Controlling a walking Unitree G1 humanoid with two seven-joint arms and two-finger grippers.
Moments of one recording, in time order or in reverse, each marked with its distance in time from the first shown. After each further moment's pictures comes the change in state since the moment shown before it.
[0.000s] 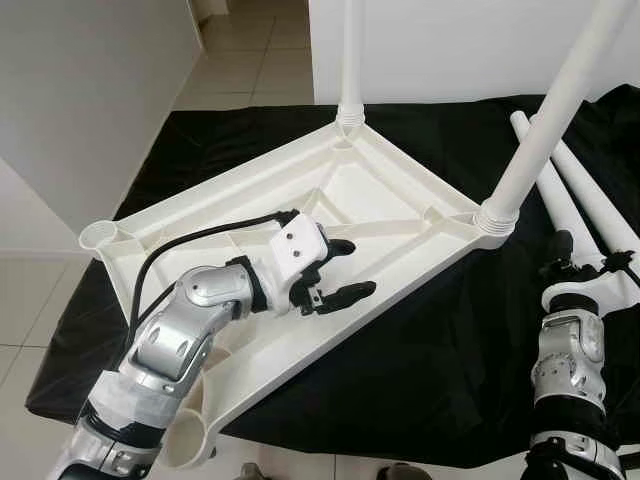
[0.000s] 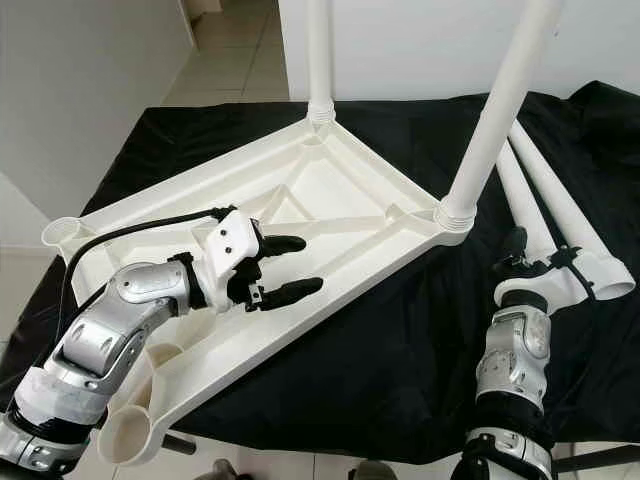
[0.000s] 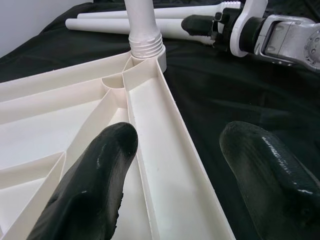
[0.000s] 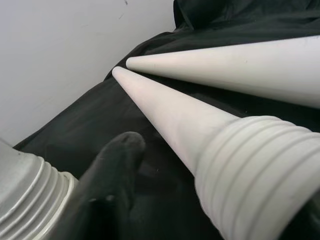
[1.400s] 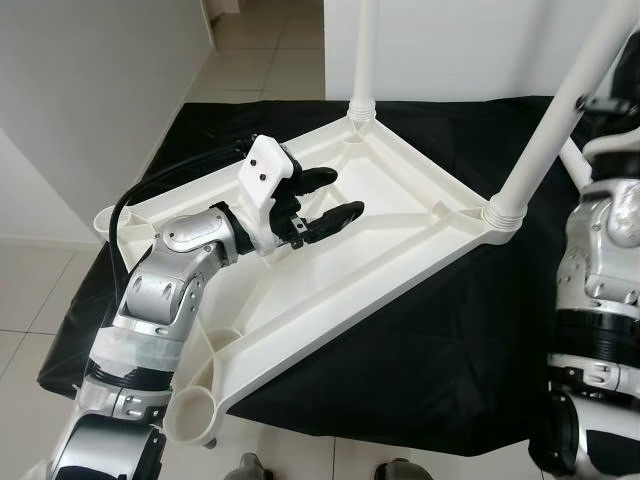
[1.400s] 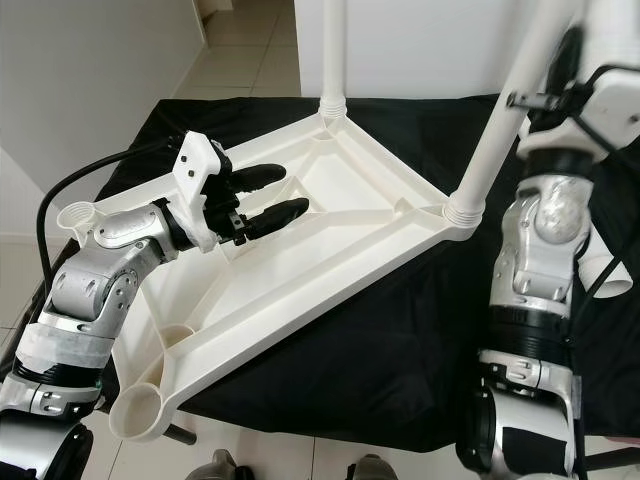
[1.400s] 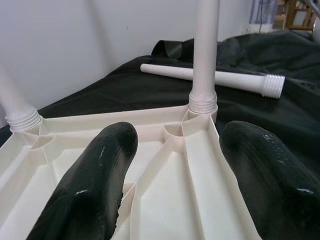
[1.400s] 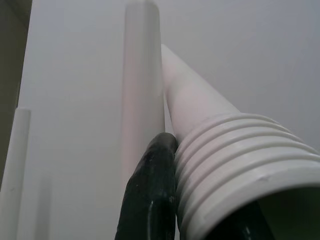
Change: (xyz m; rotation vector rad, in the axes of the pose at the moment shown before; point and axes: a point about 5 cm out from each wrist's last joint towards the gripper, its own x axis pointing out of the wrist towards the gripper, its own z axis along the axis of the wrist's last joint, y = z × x) left arm -0.011 0.059 0.029 -0.059 -0.175 0.174; right arm 0.015 0.145 0.150 -0.346 -0.755 0.393
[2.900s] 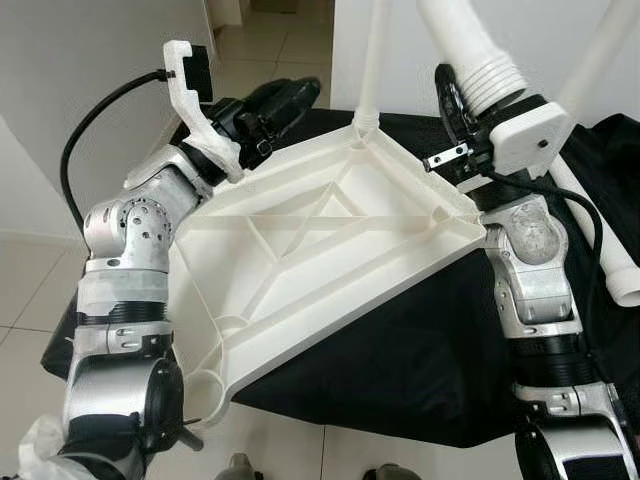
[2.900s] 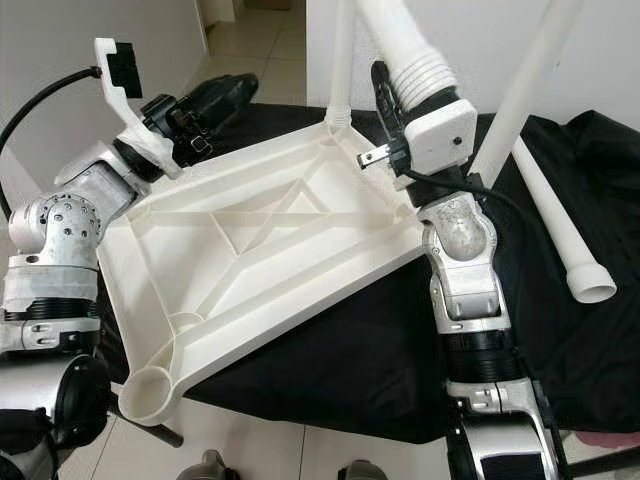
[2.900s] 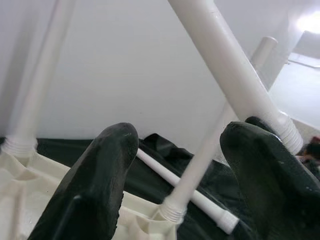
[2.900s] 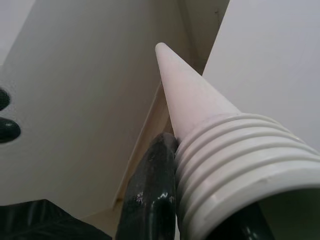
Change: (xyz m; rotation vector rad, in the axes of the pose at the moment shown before) left arm -0.006 0.046 0.037 -0.505 -0.319 0.098; right arm -0.062 0.093 0.000 0.106 0.075 0.548
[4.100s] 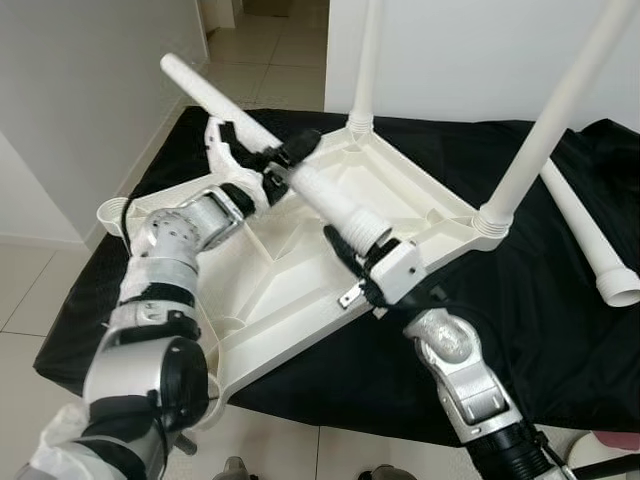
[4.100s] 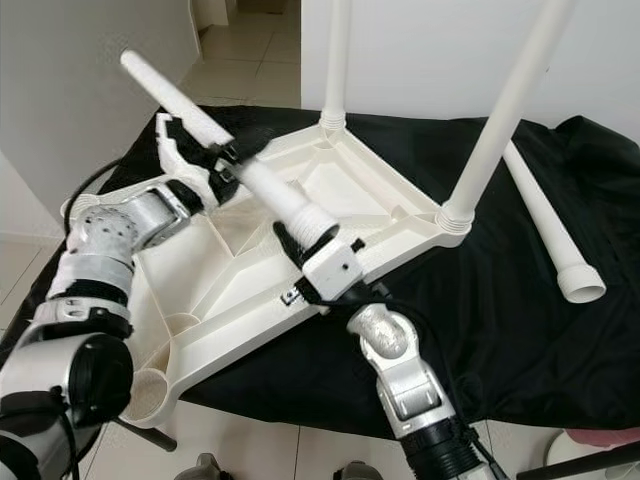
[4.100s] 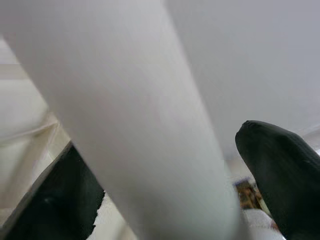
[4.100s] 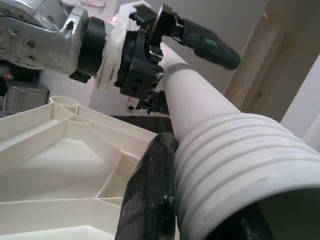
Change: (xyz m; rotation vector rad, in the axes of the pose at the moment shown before) left arm -0.007 0.062 -0.044 -0.485 0.002 0.412; right arm -0.073 0.099 -0.024 0.209 0.244 0.346
